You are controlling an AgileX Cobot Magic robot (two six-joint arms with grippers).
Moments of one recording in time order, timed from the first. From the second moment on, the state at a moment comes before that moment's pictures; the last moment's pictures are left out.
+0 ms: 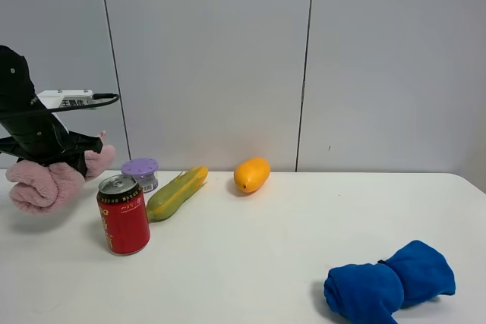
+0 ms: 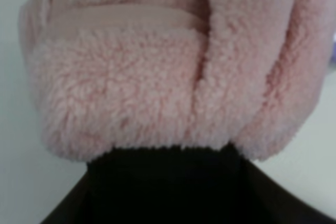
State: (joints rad) left arm -0.02 2.01 -1.33 0.02 0.37 -0.13; right arm -0.01 0.05 -0.50 -0.02 1.07 0.02
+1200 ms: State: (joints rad) left arm -0.02 2.10 -1.35 -0.16 0.36 -0.11; right arm -0.01 0.05 -0.50 -0.02 1.07 0.02
